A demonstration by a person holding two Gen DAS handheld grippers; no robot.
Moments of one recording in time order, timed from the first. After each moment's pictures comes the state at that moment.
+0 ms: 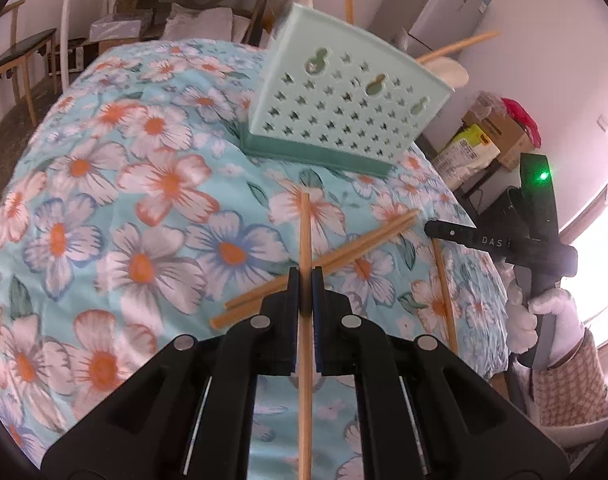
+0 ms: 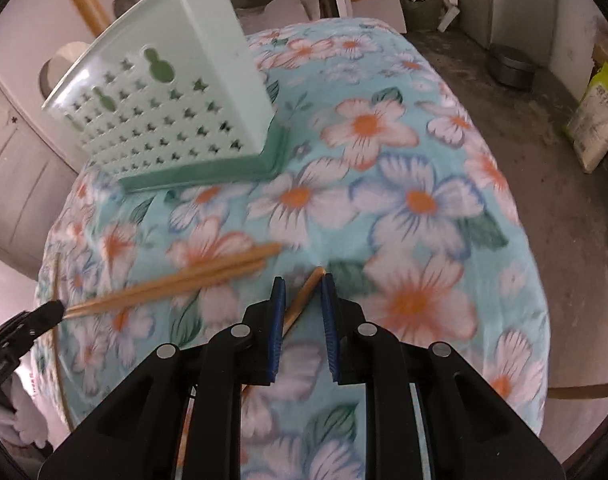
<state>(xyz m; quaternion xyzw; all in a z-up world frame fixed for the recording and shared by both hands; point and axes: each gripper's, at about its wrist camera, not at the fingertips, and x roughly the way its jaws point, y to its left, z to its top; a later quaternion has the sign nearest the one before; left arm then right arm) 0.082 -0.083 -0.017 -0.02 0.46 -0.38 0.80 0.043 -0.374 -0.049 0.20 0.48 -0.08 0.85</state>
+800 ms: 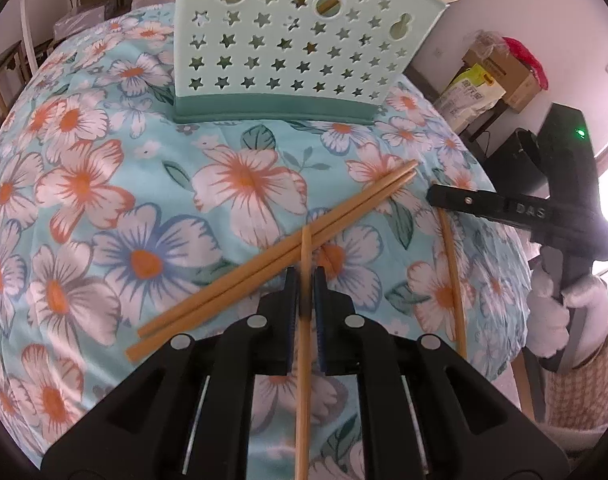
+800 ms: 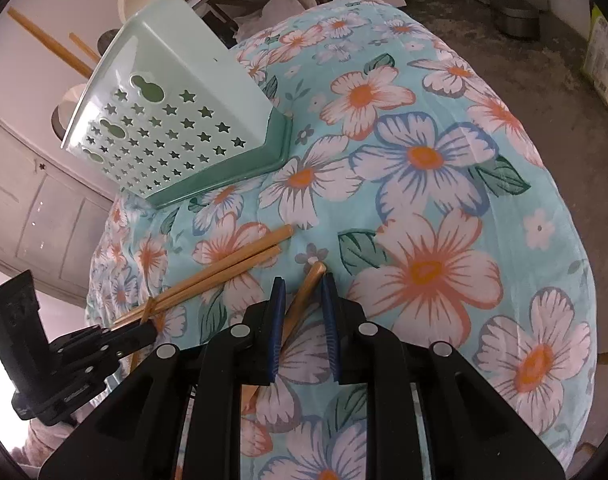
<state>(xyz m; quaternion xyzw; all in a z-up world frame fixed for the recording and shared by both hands) 0.088 -0.152 -0.038 0.06 0.51 -0.38 0.77 0.029 -0.389 -0.061 0.31 0.46 -0.04 0.83</state>
